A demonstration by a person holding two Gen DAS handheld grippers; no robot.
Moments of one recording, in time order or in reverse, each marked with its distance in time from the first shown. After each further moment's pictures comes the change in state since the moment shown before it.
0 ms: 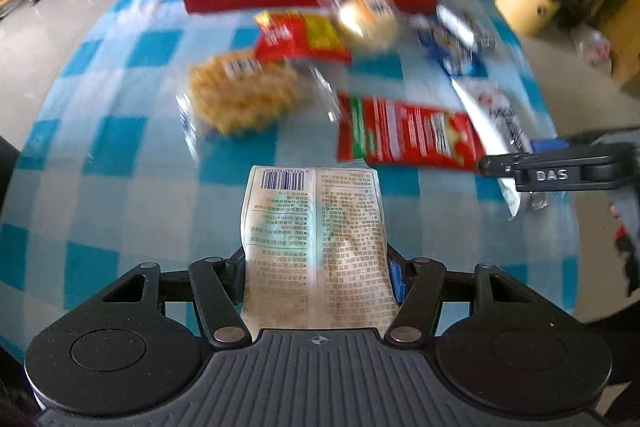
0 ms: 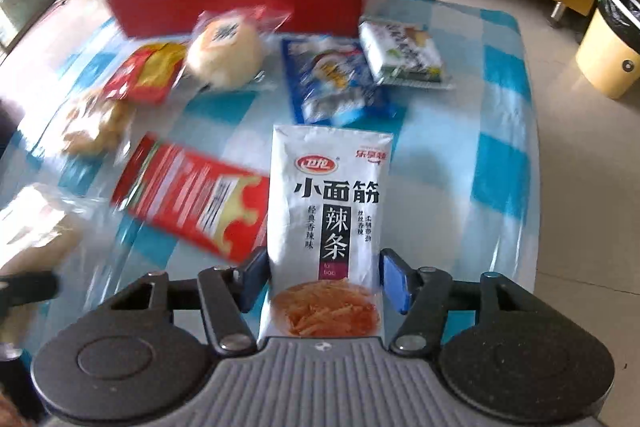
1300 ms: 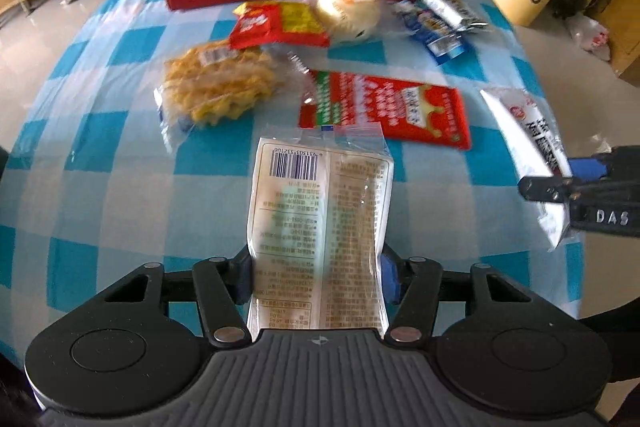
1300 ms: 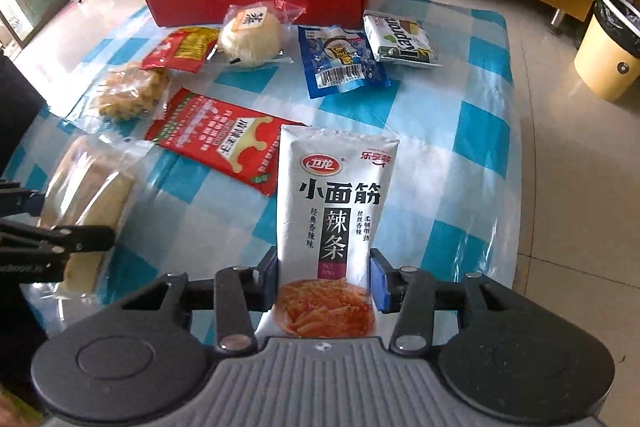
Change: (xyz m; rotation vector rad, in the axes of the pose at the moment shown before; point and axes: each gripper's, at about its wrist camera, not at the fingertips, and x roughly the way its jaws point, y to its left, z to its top) left arm 0.007 -0.015 -0.015 0.024 -0.022 0.000; right arm -0.041 -0.003 -0.040 0.015 -0.044 0.037
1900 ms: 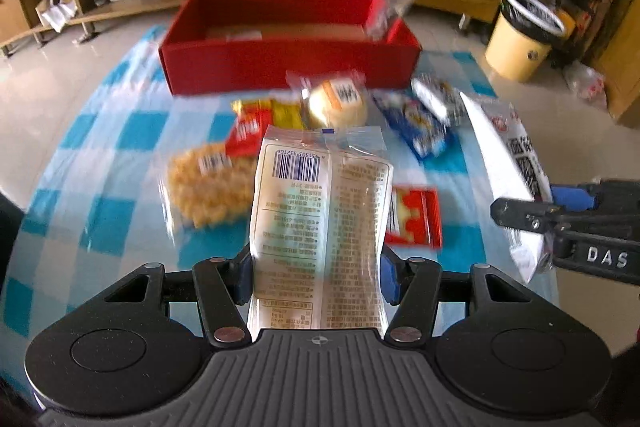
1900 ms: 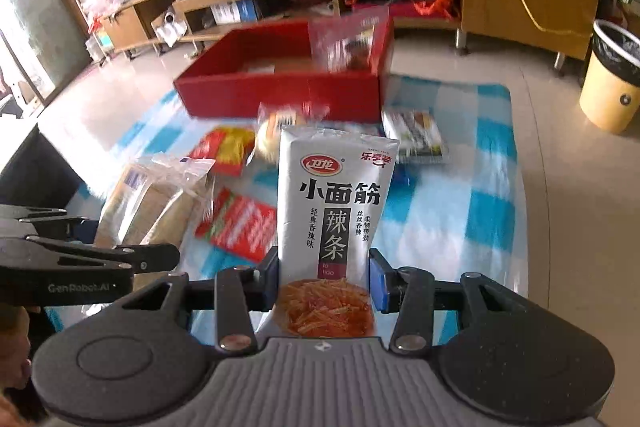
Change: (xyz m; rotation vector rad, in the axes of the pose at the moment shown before) left arm -0.030 -0.009 0.048 -0.051 -0.159 0.009; right arm -0.036 0.008 0.047 0.048 -0.198 0.068
